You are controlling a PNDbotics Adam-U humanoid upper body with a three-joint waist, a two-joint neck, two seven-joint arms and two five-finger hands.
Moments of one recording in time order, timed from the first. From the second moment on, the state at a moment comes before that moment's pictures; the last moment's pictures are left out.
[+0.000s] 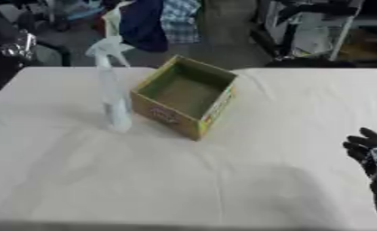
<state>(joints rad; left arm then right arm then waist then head) -0.16 0.74 0.16 -1.83 -0.10 -0.18 0.07 -0.04 -0.24 0.13 -1.68 -0.17 -0.11 -0.07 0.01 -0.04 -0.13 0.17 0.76</state>
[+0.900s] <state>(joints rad) -0.61 0.94 -0.20 -1.39 -0.13 -0.21 -0.50 -0.03 -0.25 0.14 -1.67 -0.17 -0.11 -0.06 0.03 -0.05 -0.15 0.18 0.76</state>
